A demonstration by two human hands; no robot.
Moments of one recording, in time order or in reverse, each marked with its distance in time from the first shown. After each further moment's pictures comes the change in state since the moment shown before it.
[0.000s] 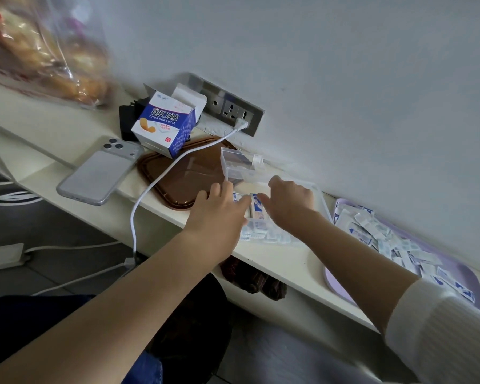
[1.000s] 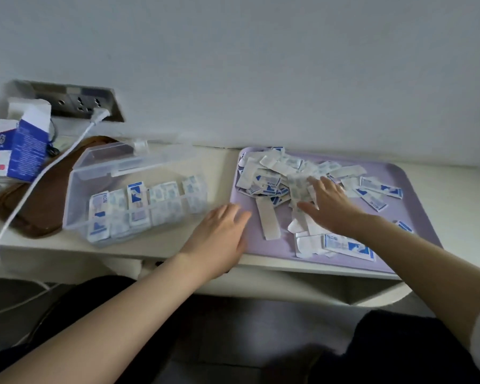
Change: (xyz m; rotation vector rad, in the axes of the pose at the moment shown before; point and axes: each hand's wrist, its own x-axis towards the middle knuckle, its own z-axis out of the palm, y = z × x) left_hand 0.044 0.180 0.070 -0.047 -0.002 0.457; right_hand -0.093 0.280 0.088 0.341 -0.135 0.215
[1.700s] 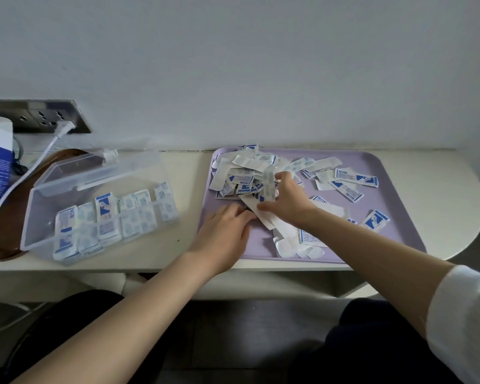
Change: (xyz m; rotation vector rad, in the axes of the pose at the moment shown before) left_hand 0.038 0.039 0.012 -0.242 -0.073 -0.046; right_hand 0.009 -0.022 0.007 0.566 0.072 0.084
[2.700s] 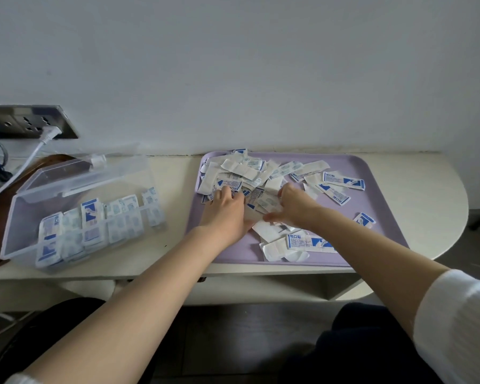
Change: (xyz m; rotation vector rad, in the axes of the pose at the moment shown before) left_hand 0.048 0.018 -0.007 0.081 -0.125 -0.189; right_hand -0.006 0.014 -0.031 -0.364 -0.185 0.072
